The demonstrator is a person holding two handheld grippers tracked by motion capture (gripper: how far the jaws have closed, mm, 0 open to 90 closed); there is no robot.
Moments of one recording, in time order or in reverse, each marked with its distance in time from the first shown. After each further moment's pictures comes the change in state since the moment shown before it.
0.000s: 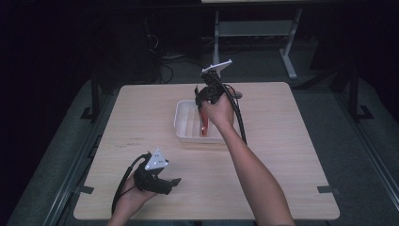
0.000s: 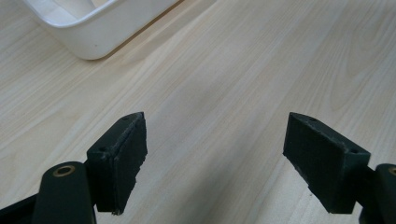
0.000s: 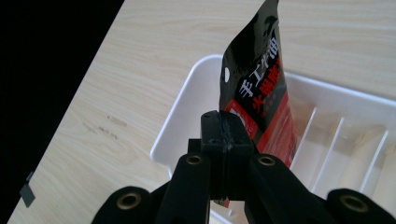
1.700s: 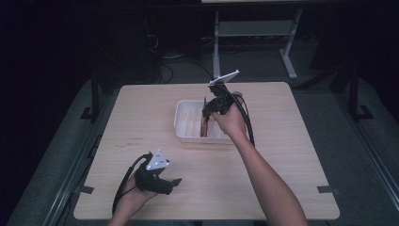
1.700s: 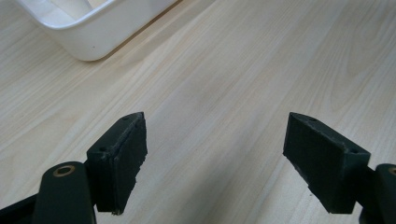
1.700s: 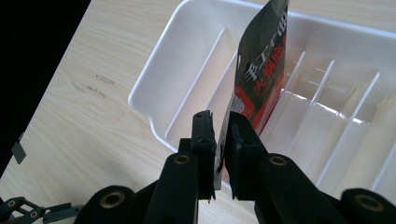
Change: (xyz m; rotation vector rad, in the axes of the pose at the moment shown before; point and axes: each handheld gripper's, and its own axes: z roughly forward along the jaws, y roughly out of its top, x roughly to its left) left arm -0.002 0.001 0.002 -0.002 0.004 0.003; right arm -0.023 -0.030 -0.004 0.090 0.018 -0.030
